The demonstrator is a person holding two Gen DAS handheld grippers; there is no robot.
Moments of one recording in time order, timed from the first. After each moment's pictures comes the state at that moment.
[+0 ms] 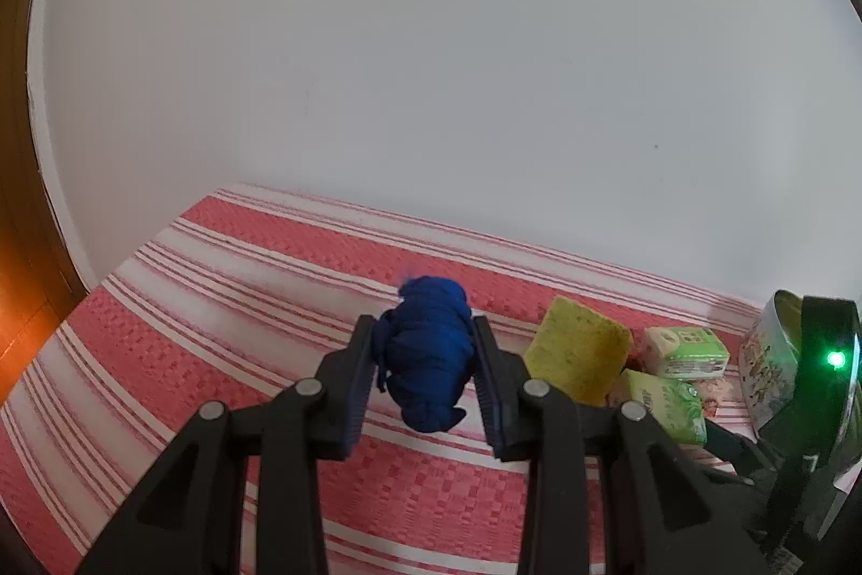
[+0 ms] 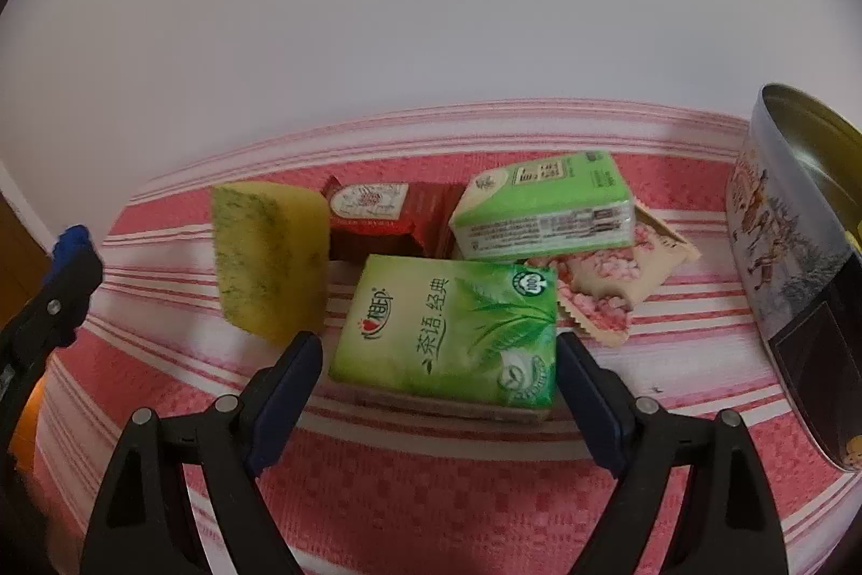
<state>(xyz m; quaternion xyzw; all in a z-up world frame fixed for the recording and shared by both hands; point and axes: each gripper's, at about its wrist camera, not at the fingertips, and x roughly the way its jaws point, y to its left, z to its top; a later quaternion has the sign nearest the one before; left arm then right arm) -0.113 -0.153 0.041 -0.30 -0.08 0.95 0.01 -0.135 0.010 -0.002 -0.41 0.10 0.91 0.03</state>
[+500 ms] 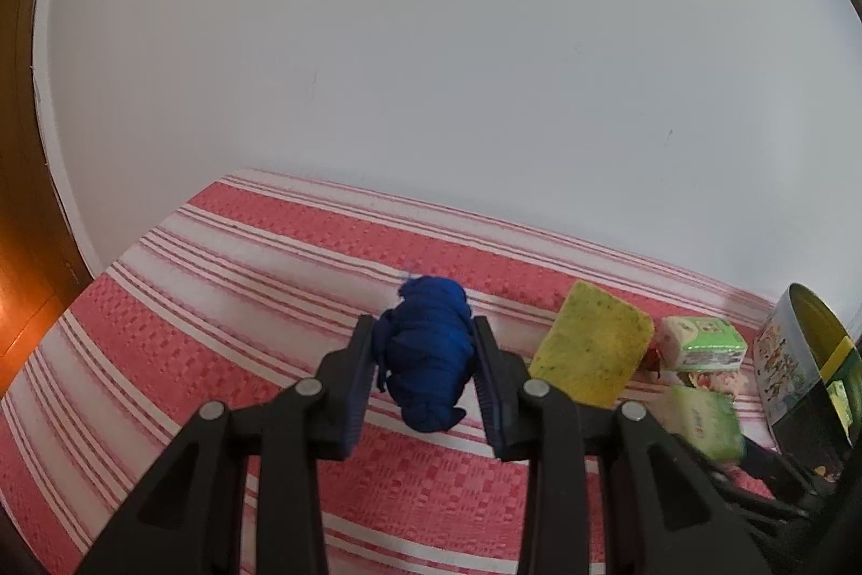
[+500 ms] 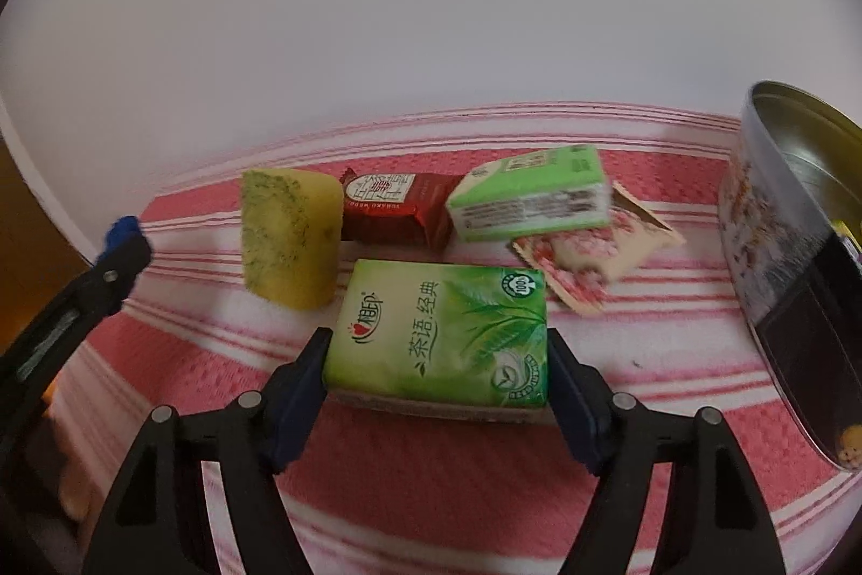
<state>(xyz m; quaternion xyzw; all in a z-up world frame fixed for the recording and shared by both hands) -0.122 -0.158 0.029 -0.31 -0.07 0.95 -0.01 -0.092 0.026 0.010 -0.39 0.11 0.91 -0.02</state>
